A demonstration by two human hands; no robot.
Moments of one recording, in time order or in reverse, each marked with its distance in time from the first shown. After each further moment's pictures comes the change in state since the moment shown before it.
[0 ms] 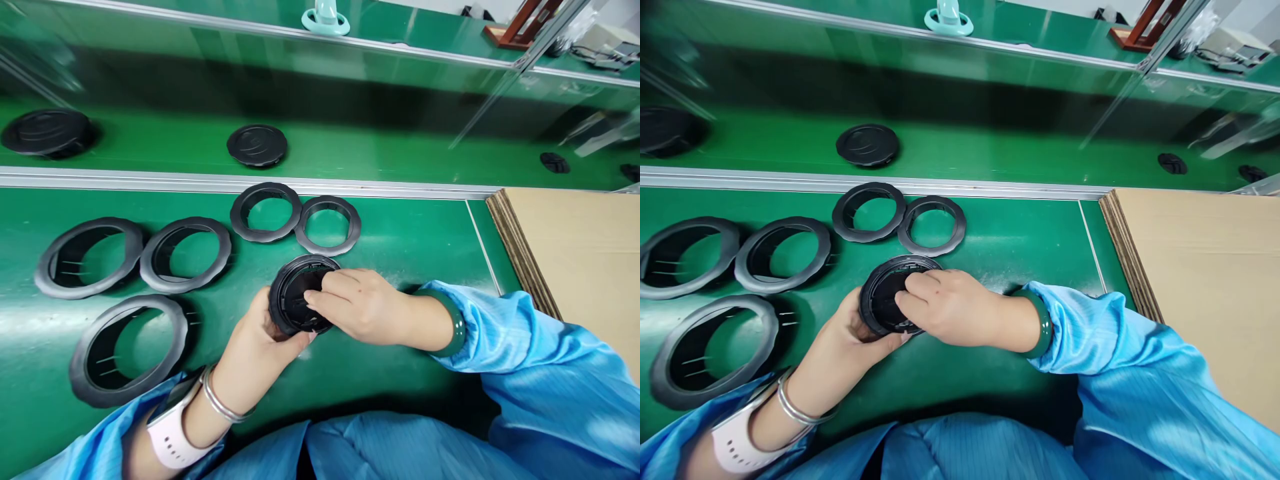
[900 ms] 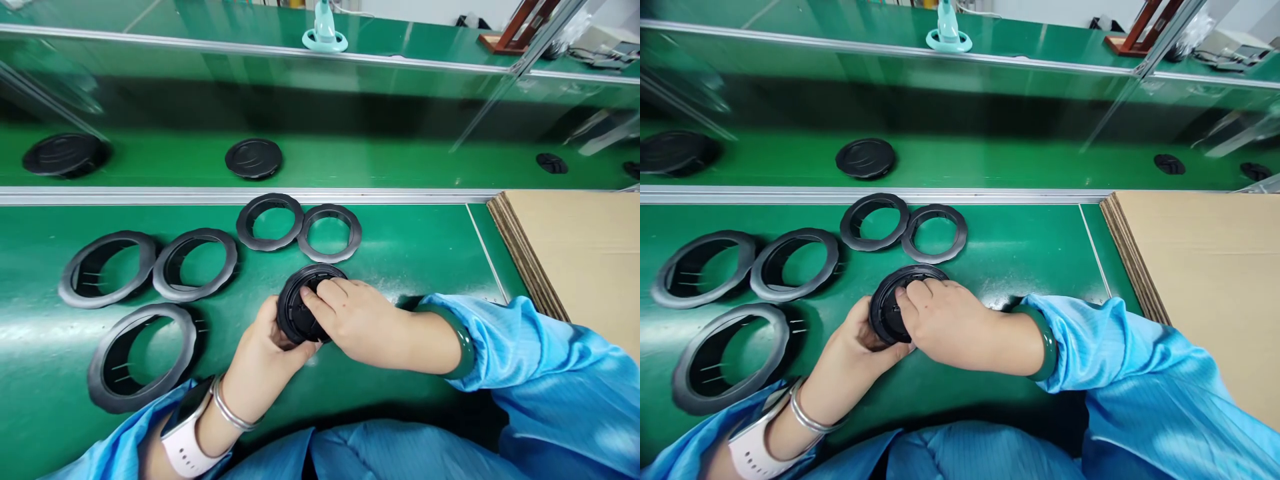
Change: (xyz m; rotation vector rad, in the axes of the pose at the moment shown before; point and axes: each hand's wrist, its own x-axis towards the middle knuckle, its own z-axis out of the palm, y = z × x) left_hand -0.002 0.007 0.001 0.034 -0.023 -0.069; right_hand 0.004 -0.022 0.004 -0.100 -0.323 0.187
